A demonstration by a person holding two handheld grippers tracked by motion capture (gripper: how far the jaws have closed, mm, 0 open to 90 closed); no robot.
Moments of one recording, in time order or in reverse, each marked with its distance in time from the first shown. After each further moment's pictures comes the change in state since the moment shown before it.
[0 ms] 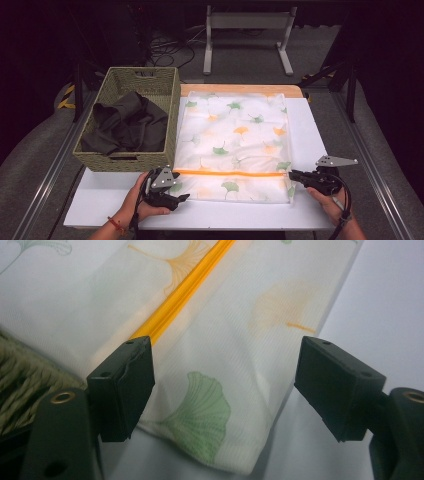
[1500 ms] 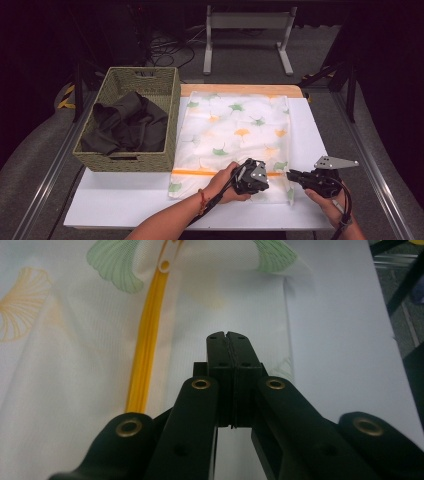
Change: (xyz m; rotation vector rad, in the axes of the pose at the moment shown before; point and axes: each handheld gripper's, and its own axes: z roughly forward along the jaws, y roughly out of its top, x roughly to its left) left arm -0.071 0.169 0.149 0.012 -0.299 0.266; right arm 0.024 0.011 -0.009 -0.024 -0.005 -0.083
